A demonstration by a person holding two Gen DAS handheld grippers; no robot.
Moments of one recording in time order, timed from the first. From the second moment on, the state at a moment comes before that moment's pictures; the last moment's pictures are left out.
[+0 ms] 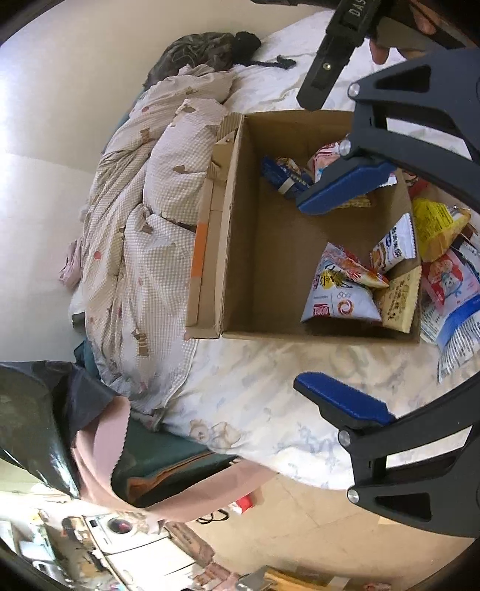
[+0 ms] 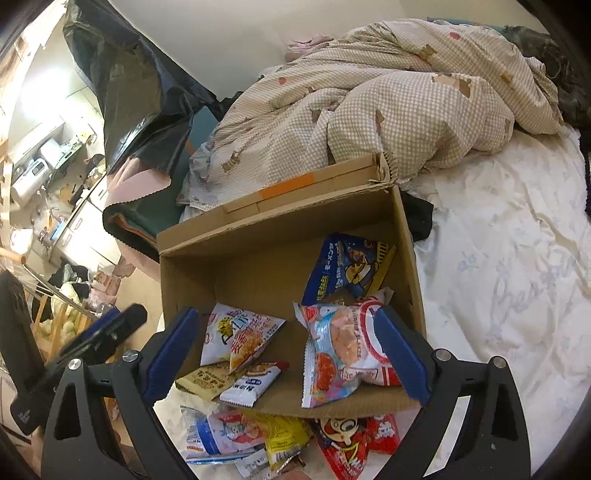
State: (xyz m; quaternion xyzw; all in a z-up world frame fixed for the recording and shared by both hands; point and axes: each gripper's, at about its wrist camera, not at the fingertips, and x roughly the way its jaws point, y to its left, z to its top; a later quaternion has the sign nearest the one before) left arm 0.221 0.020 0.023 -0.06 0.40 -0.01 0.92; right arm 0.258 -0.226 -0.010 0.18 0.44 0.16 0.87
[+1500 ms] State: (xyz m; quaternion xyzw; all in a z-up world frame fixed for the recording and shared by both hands) left arm 0.148 0.099 -0.110 -0.21 0.64 0.08 0.73; right arm 0.159 -0.272 -0.079 0.30 0.57 0.08 0.76
